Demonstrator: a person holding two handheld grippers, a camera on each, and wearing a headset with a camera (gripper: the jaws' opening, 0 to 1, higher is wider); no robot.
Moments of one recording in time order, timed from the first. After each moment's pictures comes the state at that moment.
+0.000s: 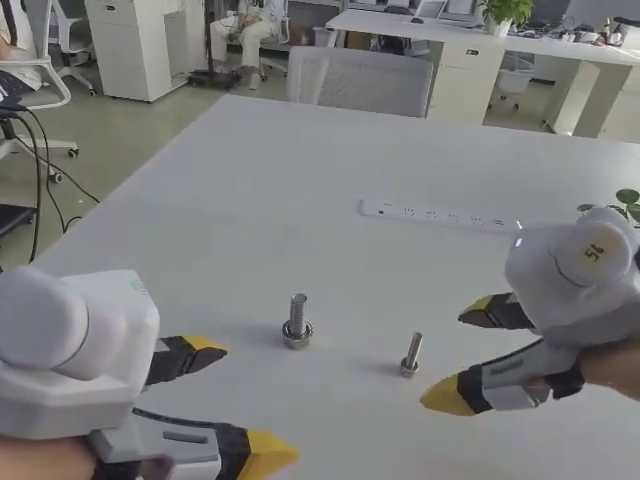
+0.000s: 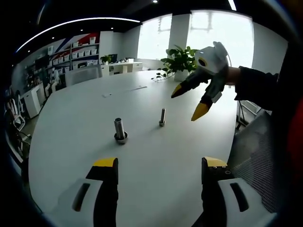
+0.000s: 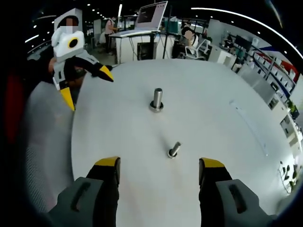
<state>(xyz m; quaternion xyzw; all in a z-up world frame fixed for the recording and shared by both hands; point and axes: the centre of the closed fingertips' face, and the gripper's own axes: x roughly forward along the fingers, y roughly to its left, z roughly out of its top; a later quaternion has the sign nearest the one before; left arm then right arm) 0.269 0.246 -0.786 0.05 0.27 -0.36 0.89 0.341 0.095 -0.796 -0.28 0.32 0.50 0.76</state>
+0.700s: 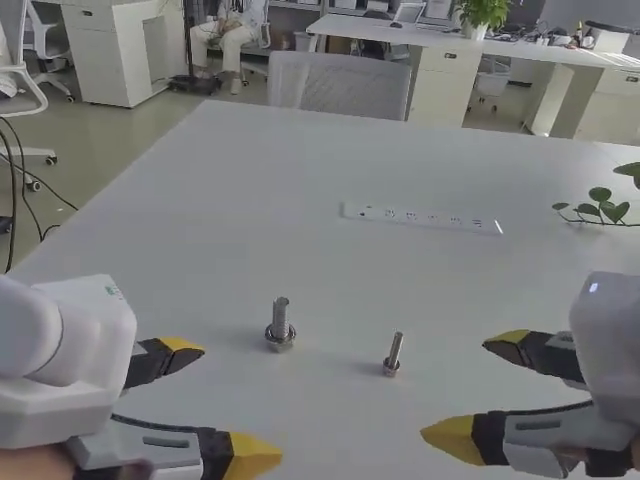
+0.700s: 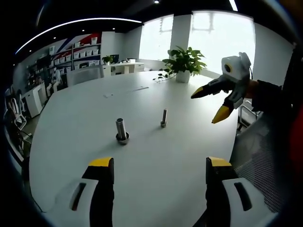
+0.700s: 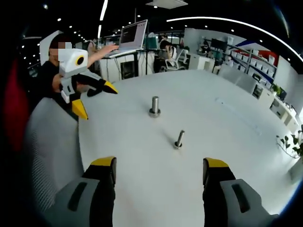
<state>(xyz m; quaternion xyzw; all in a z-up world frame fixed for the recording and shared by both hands) 0.267 0.249 -0.786 0.05 0.27 -0.35 0.89 0.300 0.076 -0.785 -0.19 0.29 0.45 0.83</state>
